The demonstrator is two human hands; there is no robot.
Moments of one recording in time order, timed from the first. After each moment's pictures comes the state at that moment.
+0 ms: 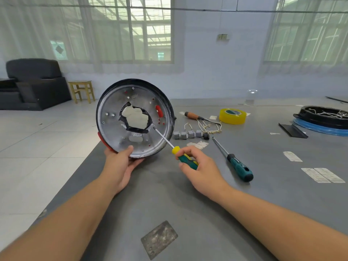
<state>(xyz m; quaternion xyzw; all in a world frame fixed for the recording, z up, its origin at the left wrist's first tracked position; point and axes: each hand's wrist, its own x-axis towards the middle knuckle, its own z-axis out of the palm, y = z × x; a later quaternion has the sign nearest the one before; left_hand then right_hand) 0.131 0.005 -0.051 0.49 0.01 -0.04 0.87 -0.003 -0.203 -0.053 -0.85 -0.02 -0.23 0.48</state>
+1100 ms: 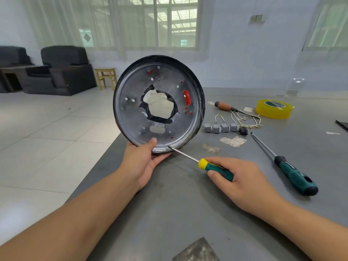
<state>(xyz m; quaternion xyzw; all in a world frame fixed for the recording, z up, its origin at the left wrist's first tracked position) 0.144 0.020 -0.058 0.44 0.02 -0.09 0.89 0.001 -0.204 -0.059 -0.93 -0.06 -0.21 0.29</state>
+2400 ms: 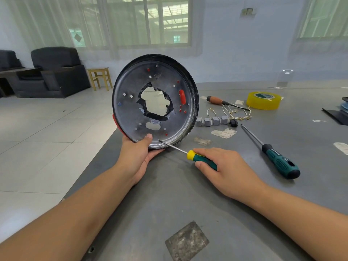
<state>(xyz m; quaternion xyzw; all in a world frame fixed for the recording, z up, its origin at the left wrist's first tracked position) 0.133 0.013 -0.052 0.51 0.00 -0.06 0.86 0.003 -0.198 -0.058 -0.95 -0.09 -0.21 0.22</state>
